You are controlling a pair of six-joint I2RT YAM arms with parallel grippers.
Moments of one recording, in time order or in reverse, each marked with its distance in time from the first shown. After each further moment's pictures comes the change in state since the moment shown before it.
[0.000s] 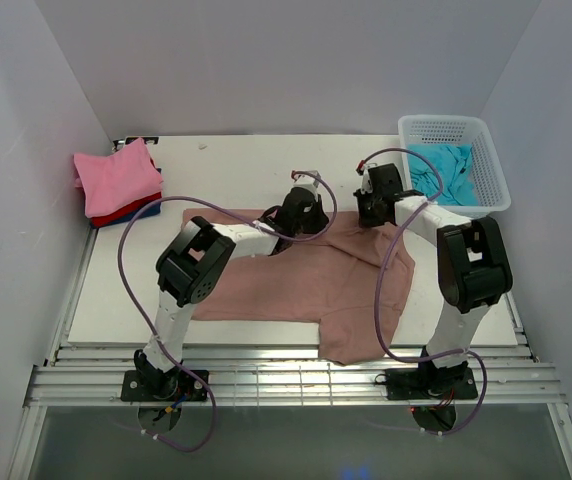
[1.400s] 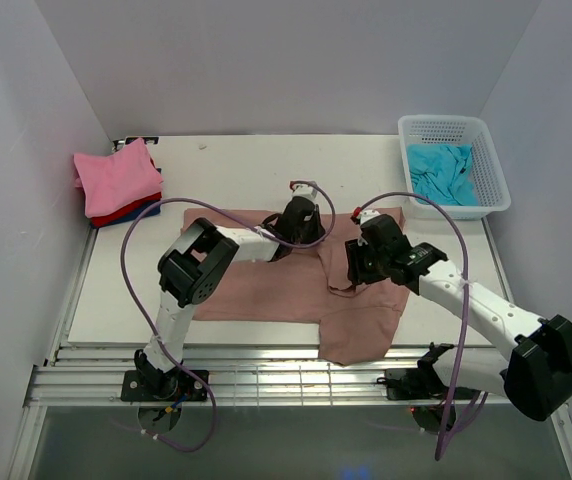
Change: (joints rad) left arm -0.018 0.022 -0.056 -0.013 -0.019 -0.047; right arm 0.327 -0.665 -0.393 -0.287 0.057 0.229
